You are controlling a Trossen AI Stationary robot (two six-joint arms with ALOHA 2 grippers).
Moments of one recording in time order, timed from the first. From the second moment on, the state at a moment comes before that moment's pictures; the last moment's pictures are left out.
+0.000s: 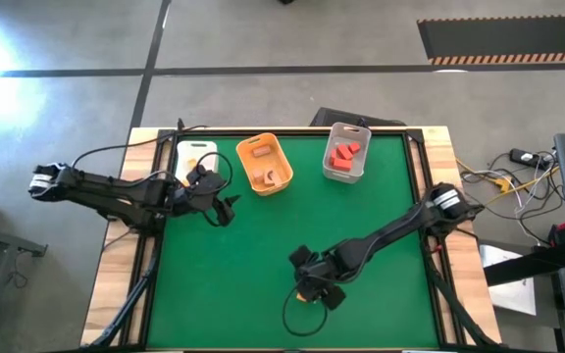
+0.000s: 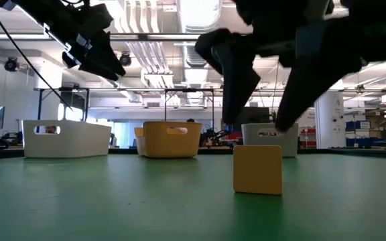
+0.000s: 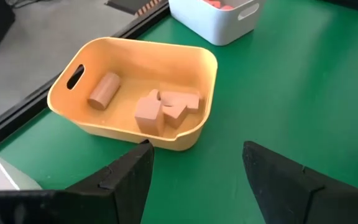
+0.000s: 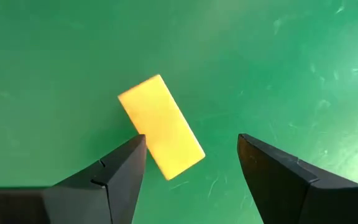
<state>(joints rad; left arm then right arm) -0.09 0.96 0.69 -0.42 -0.58 -0.45 0.42 1.94 1.38 -0.55 0.00 -0.32</state>
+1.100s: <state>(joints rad) -0.17 0.97 0.62 -0.11 -0.57 -0.31 0.36 1.97 1.36 -0.49 0.12 -0.17</state>
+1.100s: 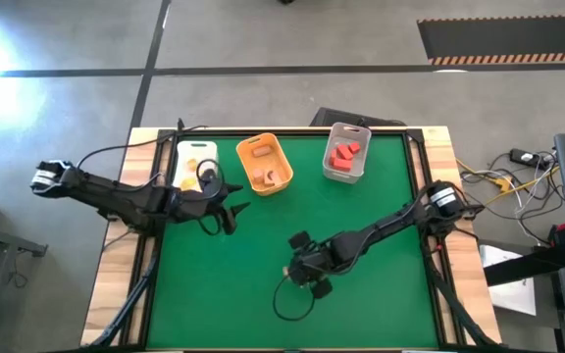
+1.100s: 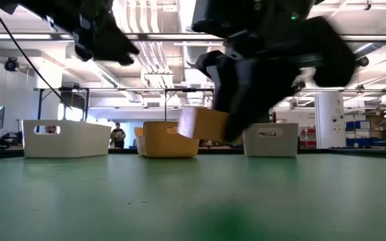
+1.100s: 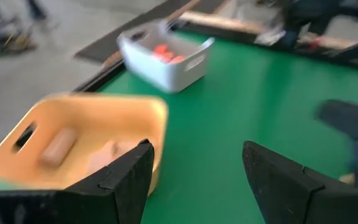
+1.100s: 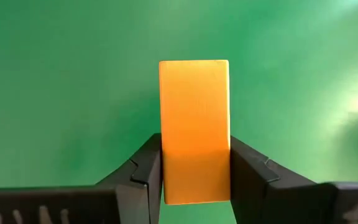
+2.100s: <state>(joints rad) -0.39 1.23 0.57 0.76 -0.42 0.10 0.28 1.96 0.82 1.36 0.28 -0.04</state>
